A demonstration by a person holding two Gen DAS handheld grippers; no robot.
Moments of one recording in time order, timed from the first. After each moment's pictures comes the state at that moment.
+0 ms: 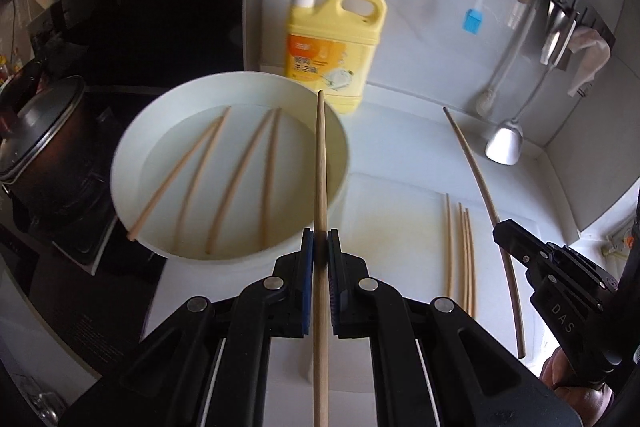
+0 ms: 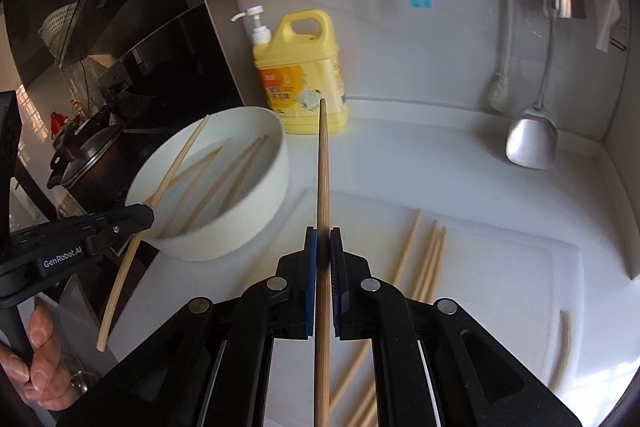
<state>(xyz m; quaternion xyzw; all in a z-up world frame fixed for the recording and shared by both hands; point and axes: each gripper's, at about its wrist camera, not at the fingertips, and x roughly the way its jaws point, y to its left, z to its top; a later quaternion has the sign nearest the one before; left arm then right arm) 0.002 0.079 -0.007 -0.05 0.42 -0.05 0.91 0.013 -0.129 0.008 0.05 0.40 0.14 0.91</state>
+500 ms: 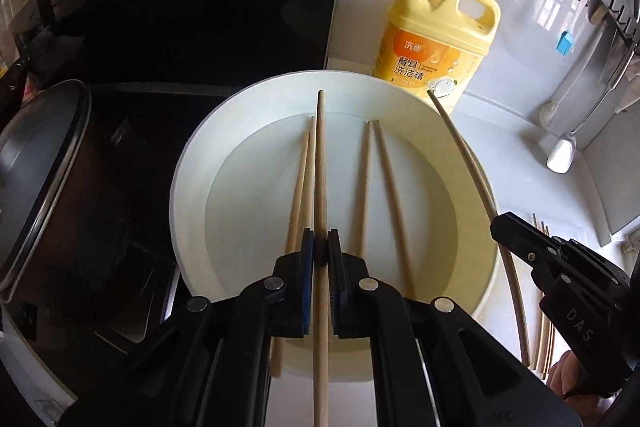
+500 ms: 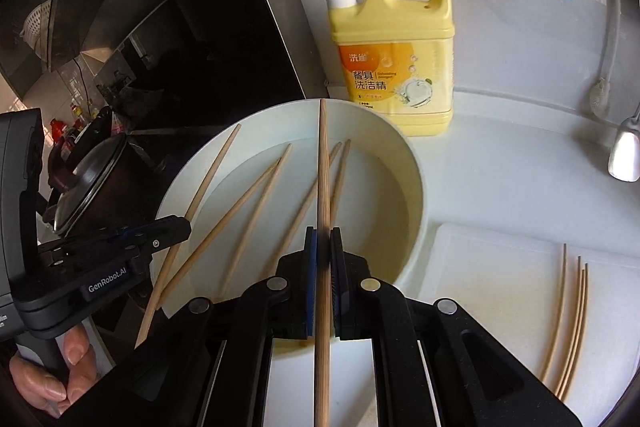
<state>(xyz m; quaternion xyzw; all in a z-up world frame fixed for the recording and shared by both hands) 0.106 0.198 -0.040 -0.03 0.46 -0.07 0.88 0.105 0.021 -0.021 0.07 0.44 0.14 0.88</state>
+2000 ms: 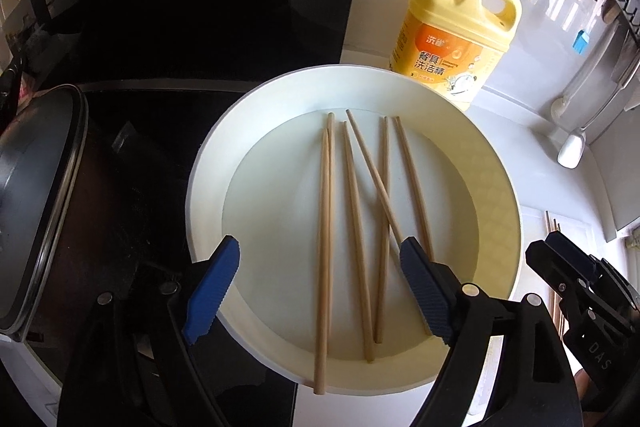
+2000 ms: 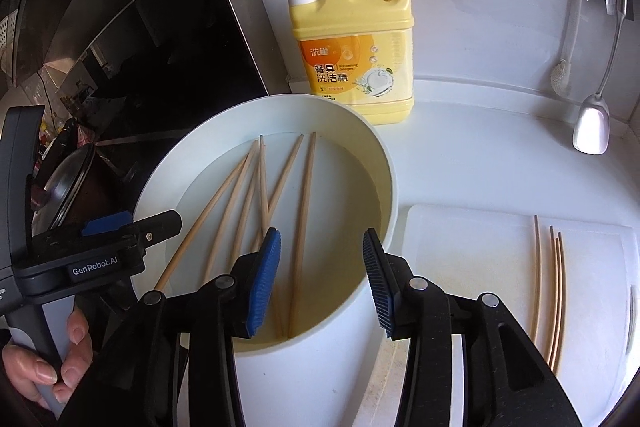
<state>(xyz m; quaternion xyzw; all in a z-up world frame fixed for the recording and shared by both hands) 0.120 0.207 -0.039 -0.02 0.48 -0.06 0.87 0.085 0.008 -0.014 0.08 0.45 0.06 0.89</state>
